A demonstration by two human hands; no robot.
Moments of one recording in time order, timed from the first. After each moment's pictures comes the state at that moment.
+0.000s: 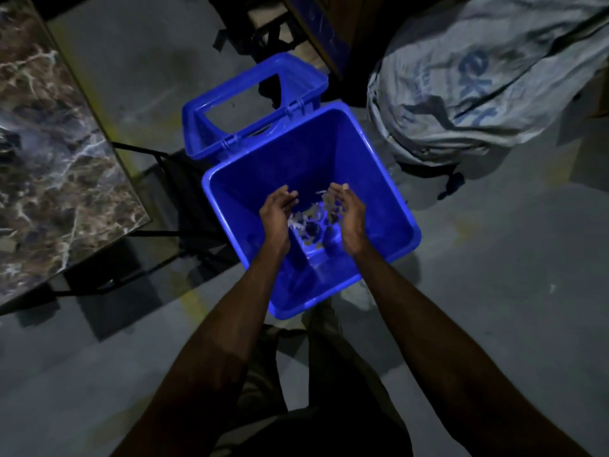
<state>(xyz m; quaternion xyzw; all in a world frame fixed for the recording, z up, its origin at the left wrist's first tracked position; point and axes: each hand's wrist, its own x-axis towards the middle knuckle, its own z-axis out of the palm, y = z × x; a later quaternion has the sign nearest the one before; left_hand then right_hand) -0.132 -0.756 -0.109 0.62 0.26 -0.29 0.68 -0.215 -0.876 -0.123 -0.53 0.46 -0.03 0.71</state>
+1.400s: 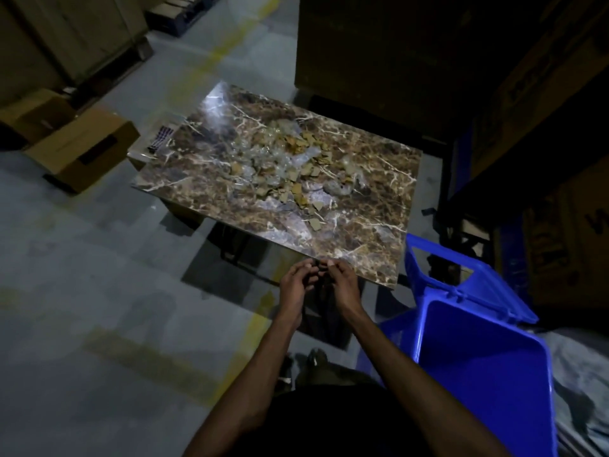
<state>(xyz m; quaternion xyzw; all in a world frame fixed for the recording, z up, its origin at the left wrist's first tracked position) -0.112 -0.265 0.054 0.46 0.39 -0.02 0.80 -0.078 -0.372 0.047 -0.67 0.11 0.16 0.72</state>
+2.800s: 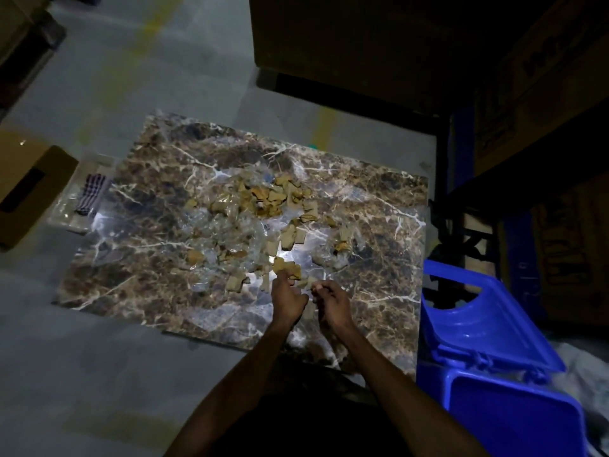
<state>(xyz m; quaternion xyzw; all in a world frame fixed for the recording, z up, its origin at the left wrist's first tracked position) 0.181 -0.186 -0.058 0.77 0.30 -0.13 0.54 0.181 -0.310 -0.044 -0.69 0.25 0.17 0.66</state>
